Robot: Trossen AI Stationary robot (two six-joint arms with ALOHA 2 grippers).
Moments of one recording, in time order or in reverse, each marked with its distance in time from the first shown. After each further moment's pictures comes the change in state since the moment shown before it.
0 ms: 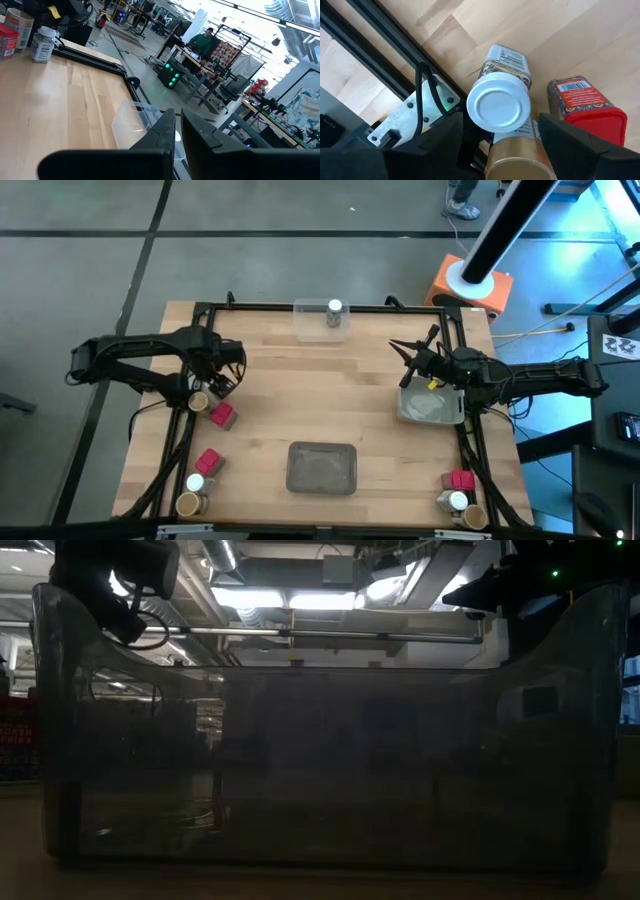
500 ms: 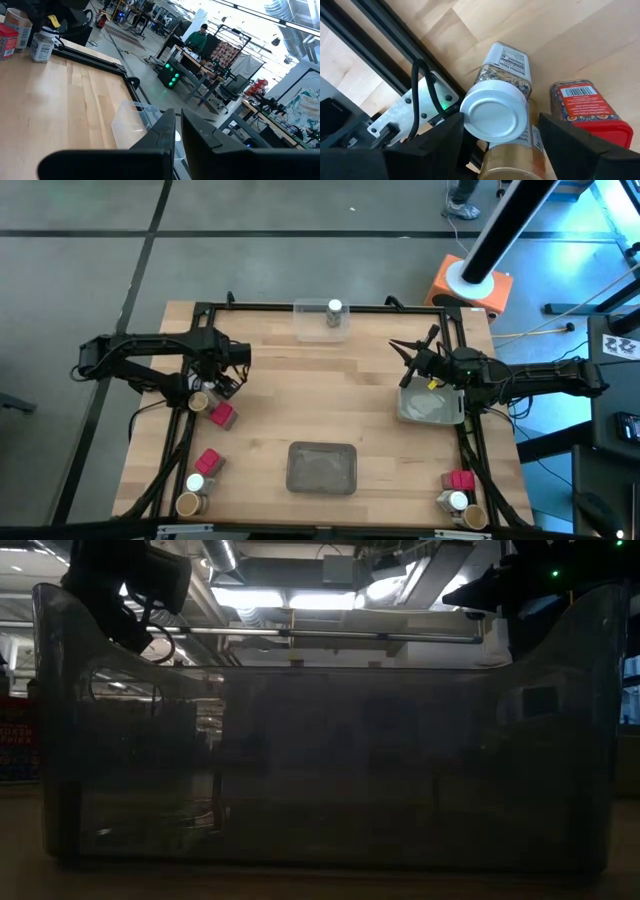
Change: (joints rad) left arm 0.000 0.096 0.000 0.017 0.008 -0.031; right arm 0.000 0.000 0.000 0.000 0.000 0.000
